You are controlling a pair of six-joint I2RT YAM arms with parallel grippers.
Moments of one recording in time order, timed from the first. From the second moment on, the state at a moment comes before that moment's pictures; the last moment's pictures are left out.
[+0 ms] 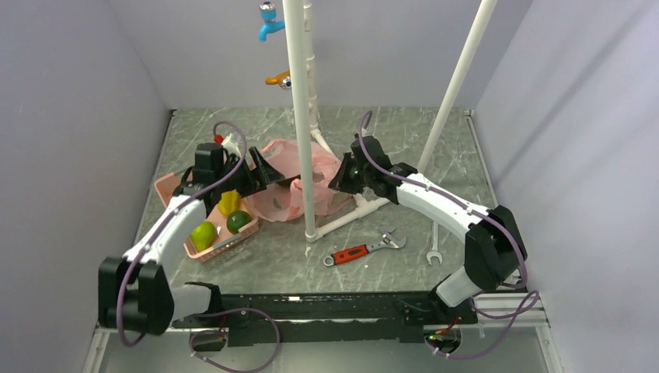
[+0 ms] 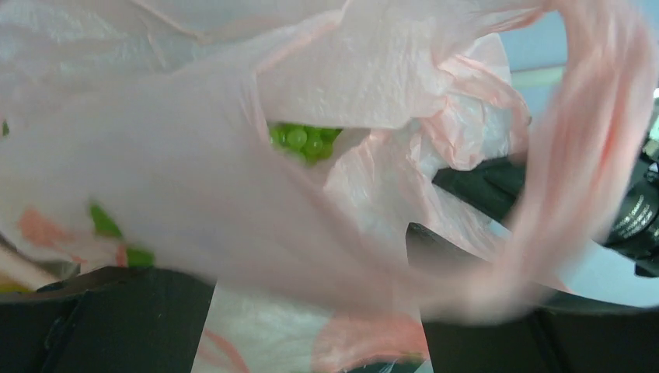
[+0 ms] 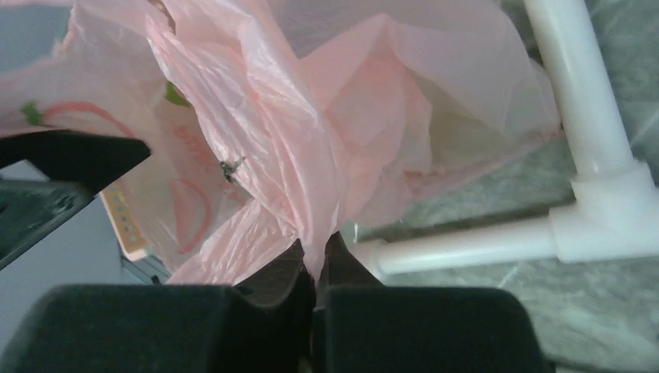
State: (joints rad) left arm -0.15 1.17 0.80 -0.22 0.52 -0.65; right arm 0.66 1.53 1.16 -0.37 -0.07 0.83
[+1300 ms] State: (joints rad) left arm -0.28 1.14 0.68 -0.07 0.40 -0.63; right arm 0.56 1.28 0.75 0.03 -0.45 0.49
